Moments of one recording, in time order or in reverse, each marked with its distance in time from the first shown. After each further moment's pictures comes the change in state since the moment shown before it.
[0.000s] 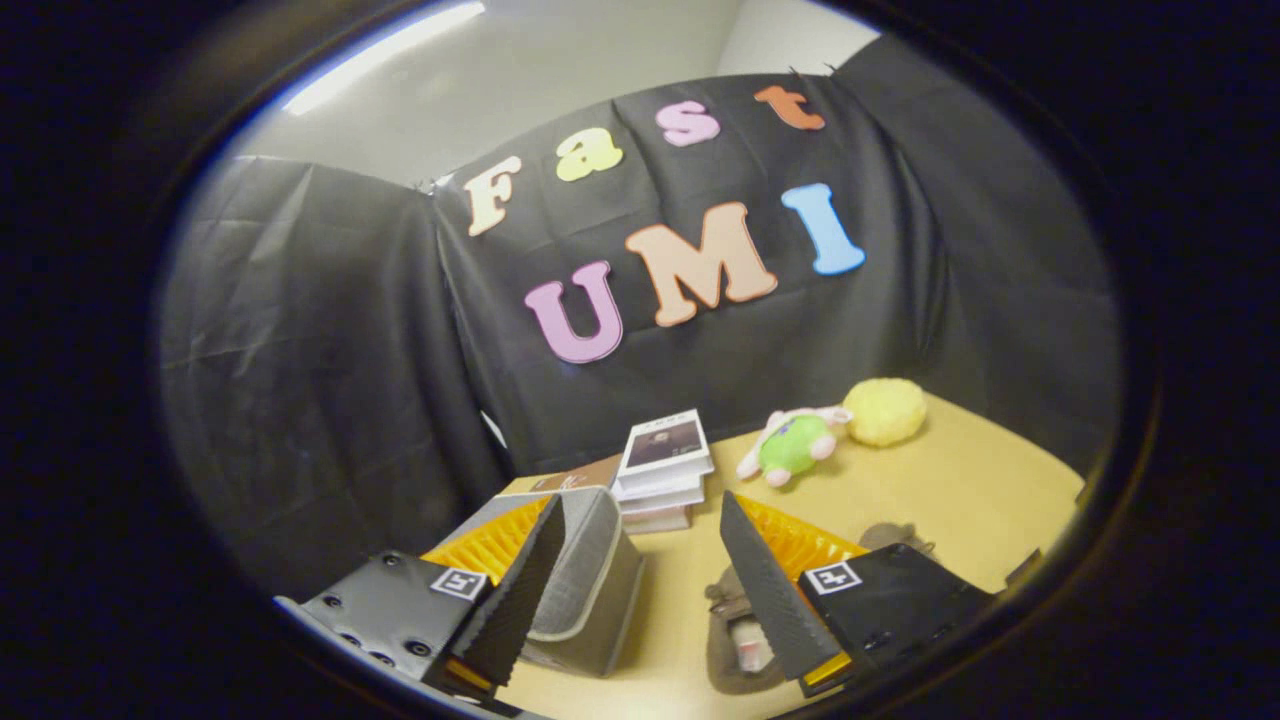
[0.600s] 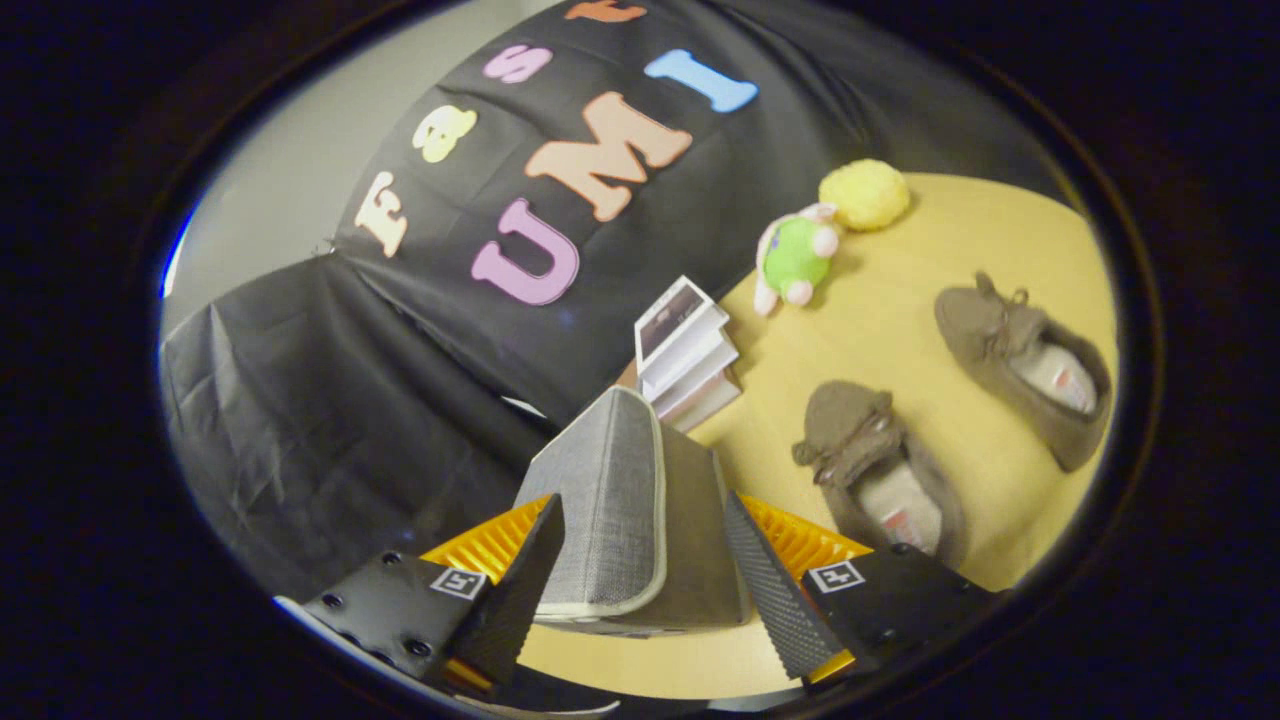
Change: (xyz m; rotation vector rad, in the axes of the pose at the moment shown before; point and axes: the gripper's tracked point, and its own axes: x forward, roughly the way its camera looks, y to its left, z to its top) arm 0.022 0.021 -0.106 0.528 0.294 0.012
